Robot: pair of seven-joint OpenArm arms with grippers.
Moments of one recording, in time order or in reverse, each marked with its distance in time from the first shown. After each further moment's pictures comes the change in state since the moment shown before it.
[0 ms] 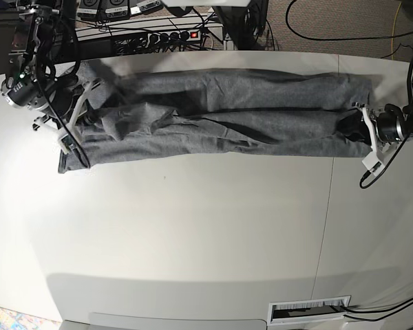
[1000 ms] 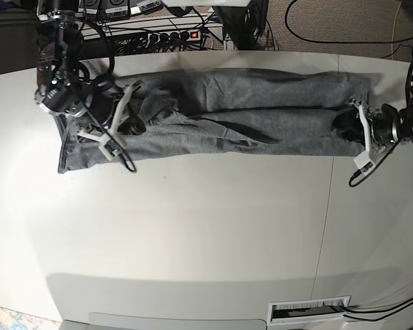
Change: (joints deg) left arm -0.5 -0.1 0.1 7.1 1.9 0.0 6.0; right arm 3.2 -5.1 -15.2 -0.1 -3.7 0.0 9.0
